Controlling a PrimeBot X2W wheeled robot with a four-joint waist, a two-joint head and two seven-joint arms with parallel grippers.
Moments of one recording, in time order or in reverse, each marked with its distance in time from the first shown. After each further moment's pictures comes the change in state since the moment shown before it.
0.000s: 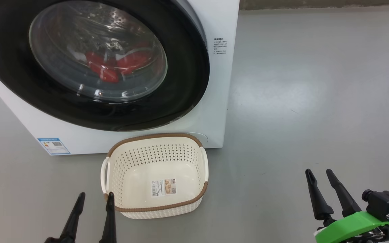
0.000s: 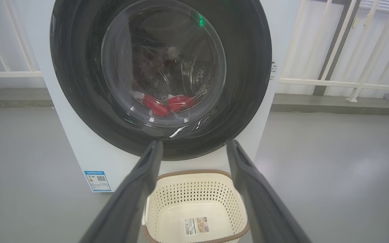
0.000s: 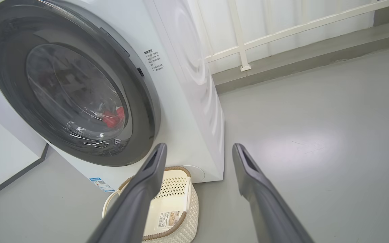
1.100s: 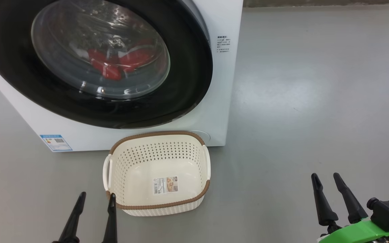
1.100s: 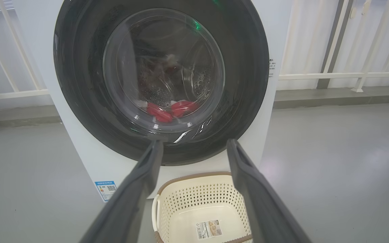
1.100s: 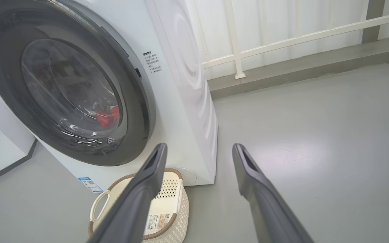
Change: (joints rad) left arm 0.014 -0.027 0.033 -0.005 0.126 -0.038 -0.035; right arm 0.059 0.031 -0.062 -0.049 -0.118 0.000 -0.036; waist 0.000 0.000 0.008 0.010
